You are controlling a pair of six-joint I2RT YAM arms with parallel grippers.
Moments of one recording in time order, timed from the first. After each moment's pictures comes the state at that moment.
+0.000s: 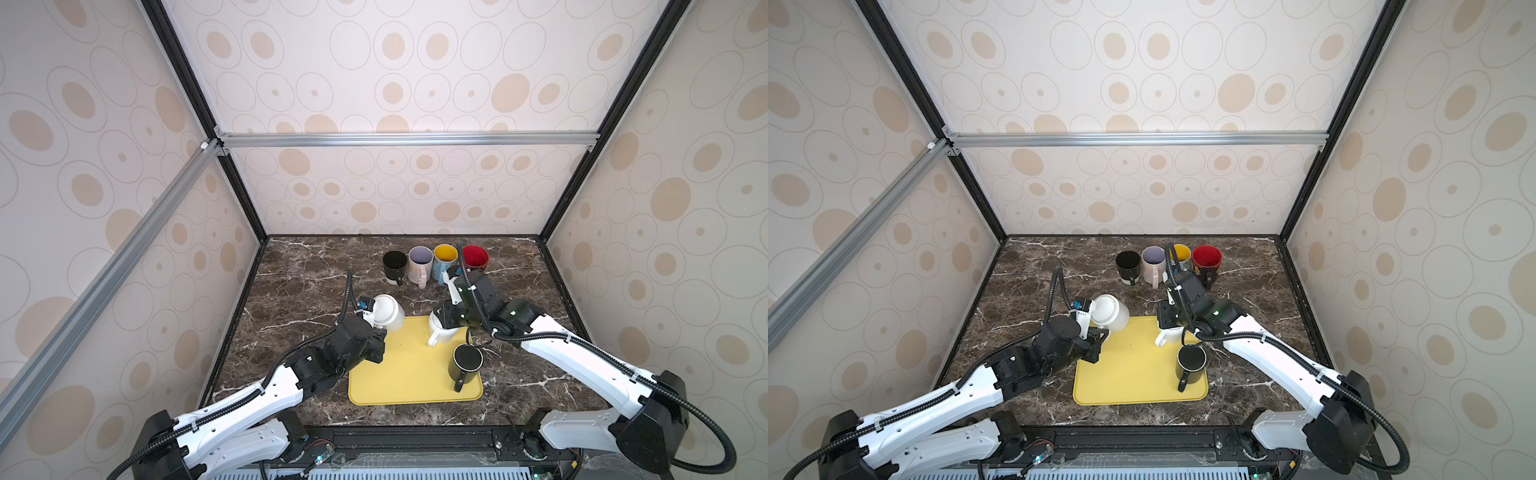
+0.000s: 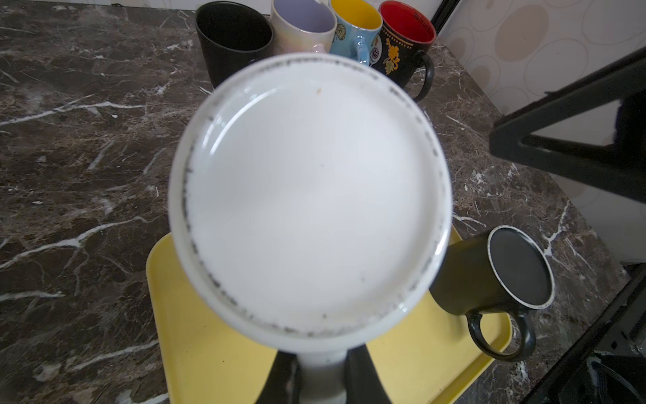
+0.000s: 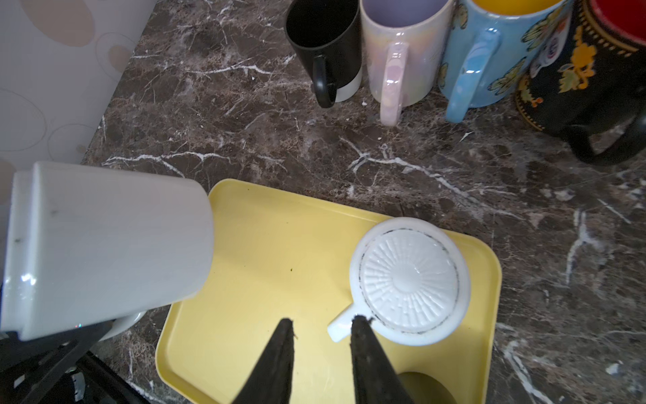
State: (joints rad) left arm -0.88 0.97 0.68 -0.32 -0.24 -0.50; right arm 0.70 1.28 1.08 -0.59 0.02 0.47
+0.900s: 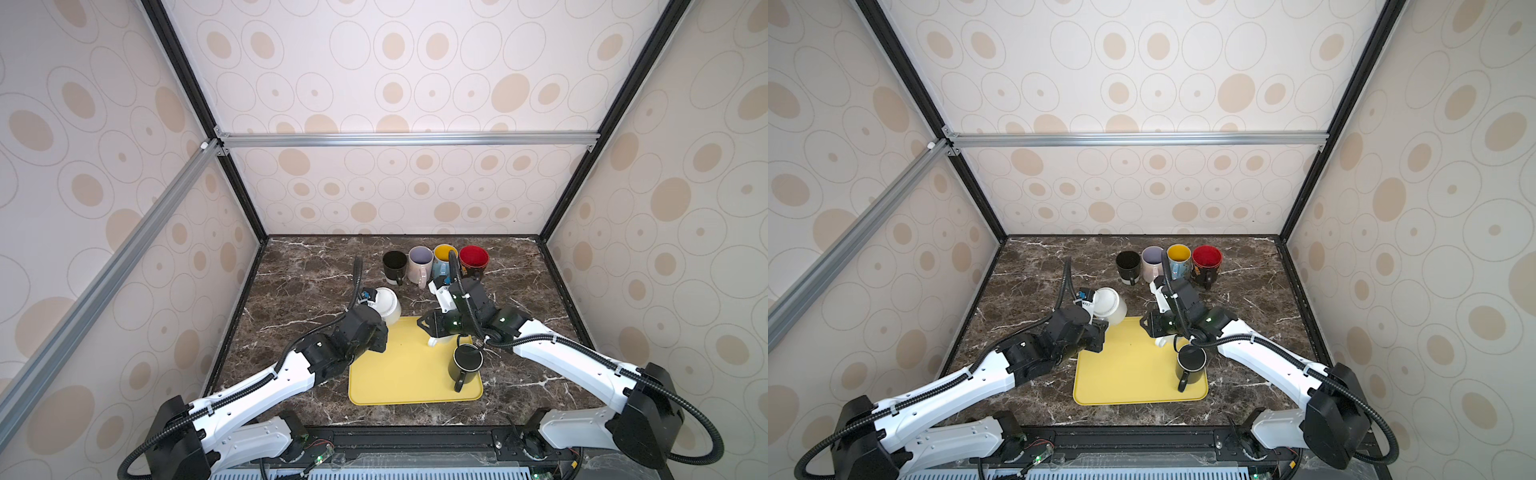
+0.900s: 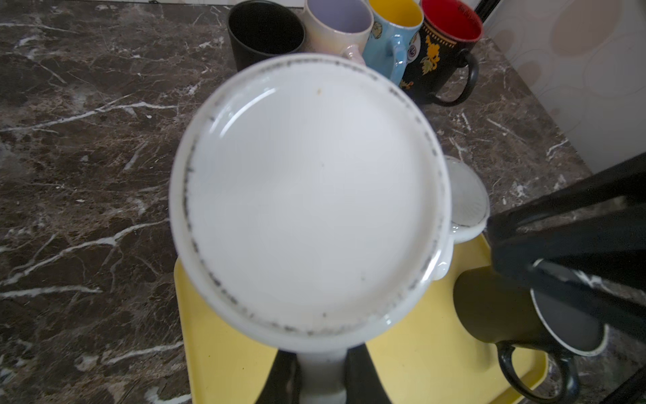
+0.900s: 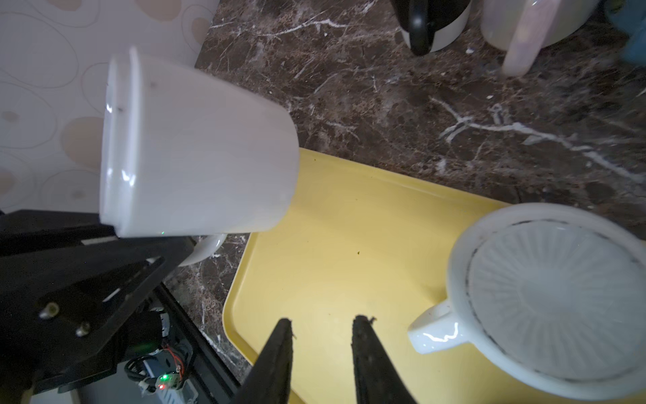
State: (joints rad) left arm -0.84 1.07 0.79 -0.37 -0.27 -0.51; right arm 0.71 1.30 0.94 -0.37 -0.26 0.54
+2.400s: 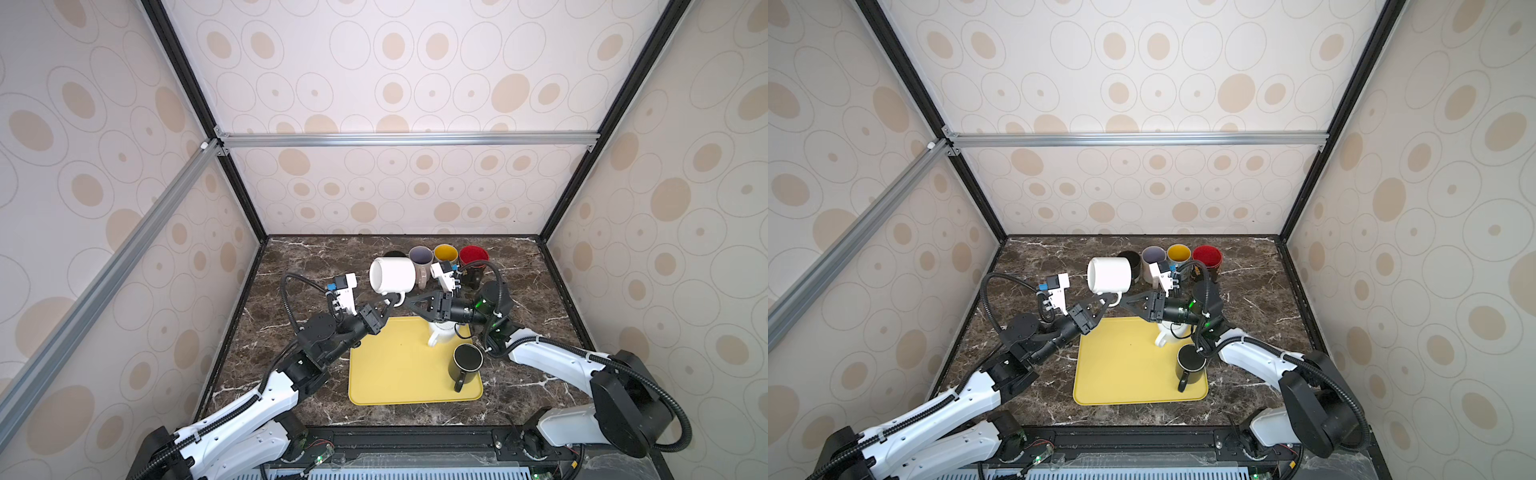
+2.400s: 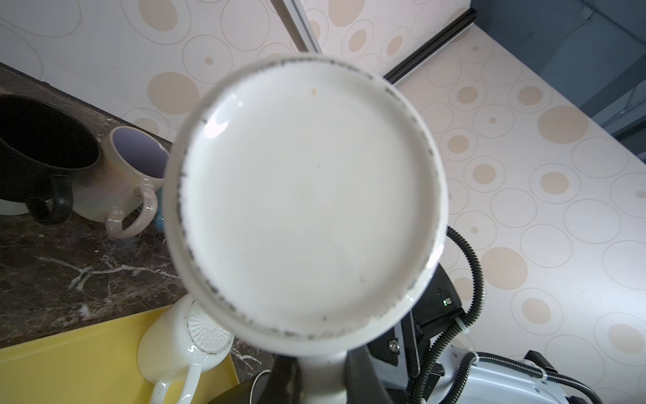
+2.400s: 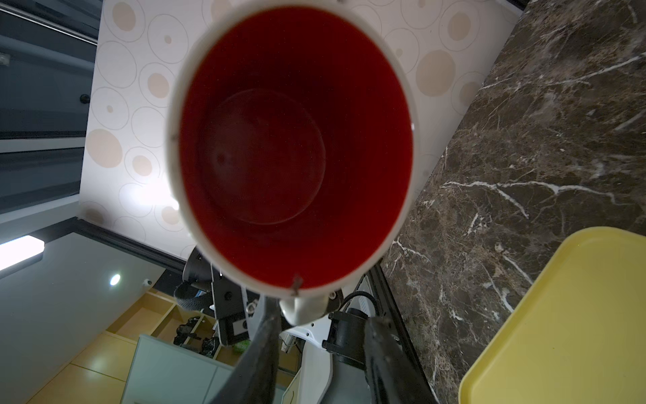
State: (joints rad) left arm -0.73 0.91 0.53 0.49 0.11 -0.98; right arm 0.59 1.38 0.71 0.82 -0.87 1.23
